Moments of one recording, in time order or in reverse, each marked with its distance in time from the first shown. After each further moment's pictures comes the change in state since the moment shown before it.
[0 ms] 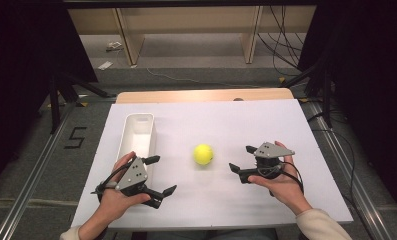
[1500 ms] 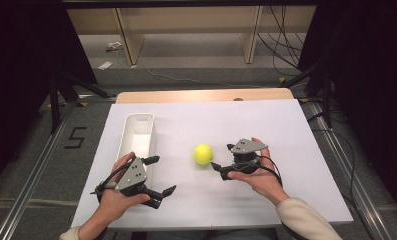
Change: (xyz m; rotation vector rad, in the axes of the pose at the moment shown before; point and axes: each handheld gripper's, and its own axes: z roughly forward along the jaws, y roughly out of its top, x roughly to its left) left arm 0.000 0.000 -0.001 0.002 0.002 0.002; right arm 0.018 0.012 0.051 0.049 0.057 -0.039
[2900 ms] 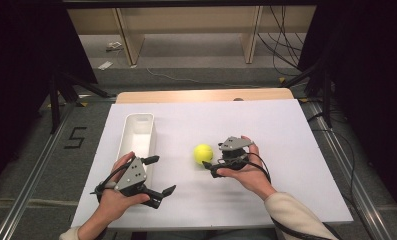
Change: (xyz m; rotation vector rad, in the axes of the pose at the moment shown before) left arm 0.000 0.000 -0.001 -0.006 0.002 -0.003; right arm 0.005 0.007 0.030 0.043 0.009 -0.006
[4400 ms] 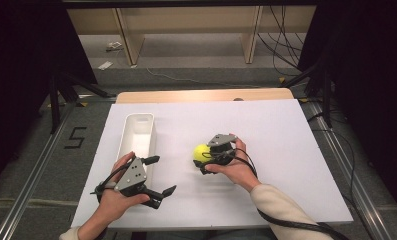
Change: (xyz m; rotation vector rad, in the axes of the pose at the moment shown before) left arm 0.000 0.000 0.000 -0.002 -0.003 -0.001; right arm -0.001 0.004 0.046 0.072 0.012 0.022
